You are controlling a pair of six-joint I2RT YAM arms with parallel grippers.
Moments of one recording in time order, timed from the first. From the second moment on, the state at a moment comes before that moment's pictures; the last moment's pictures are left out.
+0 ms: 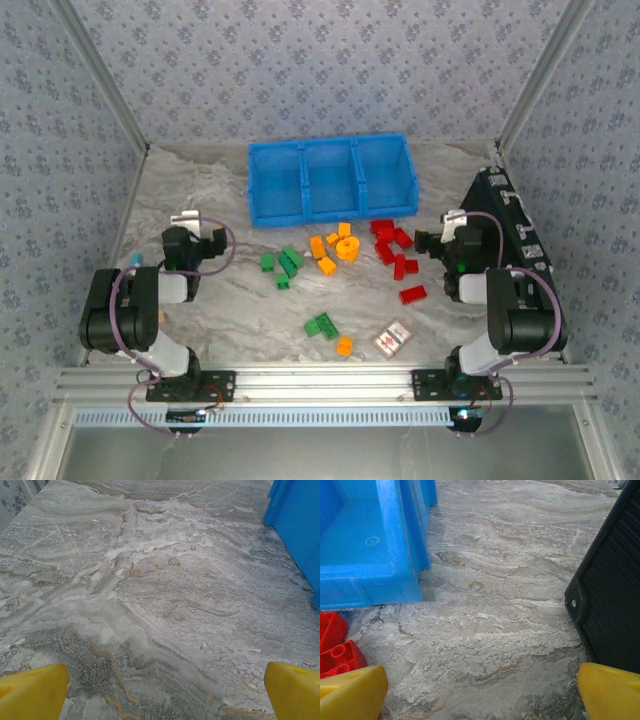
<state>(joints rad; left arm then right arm) 0.02 1.54 0.39 0.72 -0.02 -0.03 -0.03 1.52 0.38 0.69 -0.02 -0.04</state>
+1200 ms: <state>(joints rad) -0.15 1.12 0.72 0.14 -0.28 -0.07 0.22 1.08 0.60 -0.10 0.01 0.22</state>
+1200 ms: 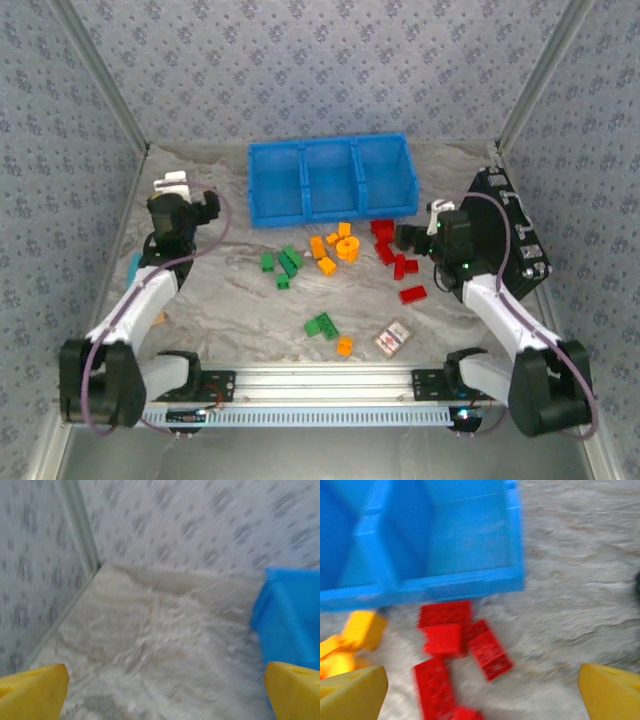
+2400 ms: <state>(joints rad) -0.54 0.97 0.79 -0.60 -0.01 0.09 0.60 0.87 0.50 -0.83 0.20 0.95</state>
